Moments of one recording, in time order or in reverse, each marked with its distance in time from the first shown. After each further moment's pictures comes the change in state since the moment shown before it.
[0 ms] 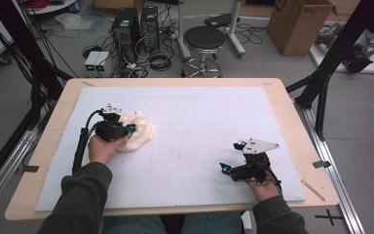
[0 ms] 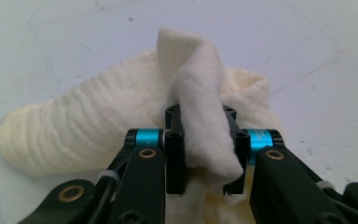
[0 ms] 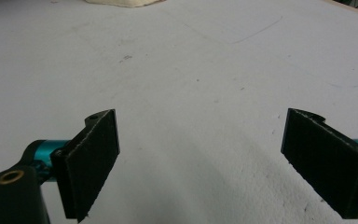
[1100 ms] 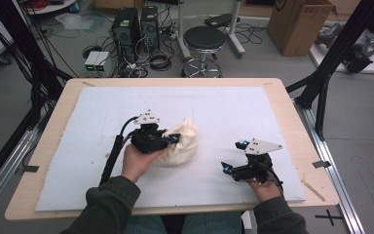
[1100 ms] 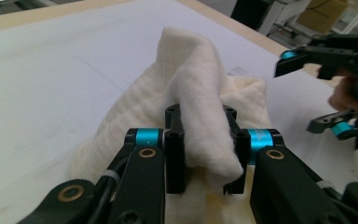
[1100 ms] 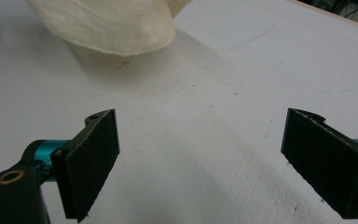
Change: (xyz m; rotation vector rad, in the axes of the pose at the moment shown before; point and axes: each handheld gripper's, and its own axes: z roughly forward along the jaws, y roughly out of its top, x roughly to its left) left arm -0.137 0.027 -0.010 -0.133 -0.379 0.093; right arm 0.000 0.001 -0.007 -0.025 -0.016 -0.009
